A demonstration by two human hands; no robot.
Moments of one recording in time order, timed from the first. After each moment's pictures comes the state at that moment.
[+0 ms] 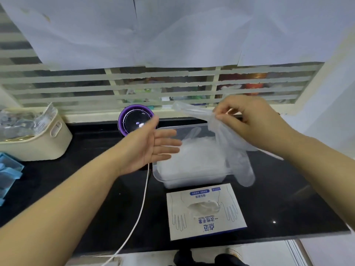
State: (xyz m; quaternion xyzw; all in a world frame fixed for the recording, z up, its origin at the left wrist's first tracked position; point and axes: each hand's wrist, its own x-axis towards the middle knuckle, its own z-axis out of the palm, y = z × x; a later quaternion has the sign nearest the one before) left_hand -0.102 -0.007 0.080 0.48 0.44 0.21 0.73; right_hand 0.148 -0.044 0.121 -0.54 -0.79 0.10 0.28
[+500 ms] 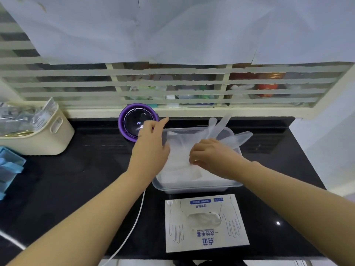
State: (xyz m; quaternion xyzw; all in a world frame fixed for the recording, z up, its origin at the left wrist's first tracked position) left_hand -0.074 0.018 0.023 0.75 0.60 0.23 0.15; right_hand 0.130 0.013 -0.003 -0.39 -0.92 0.04 0.08
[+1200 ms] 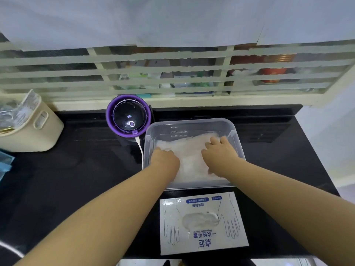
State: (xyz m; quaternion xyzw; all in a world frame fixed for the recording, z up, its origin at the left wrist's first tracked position) left_hand -0.024 0.045 -0.045 0.81 0.45 -0.37 0.00; right_hand 0.137 0.032 -0.046 -0.53 -0.80 0.01 -0.27
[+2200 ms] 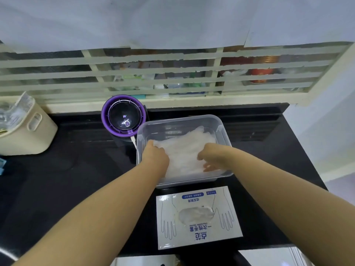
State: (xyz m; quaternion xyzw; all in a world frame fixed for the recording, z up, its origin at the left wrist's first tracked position) left_hand -0.034 0.046 -0.044 0.81 0.42 -0.40 -0.08; right_hand 0.130 0.018 -0.004 -0.70 -0.43 0.57 0.04
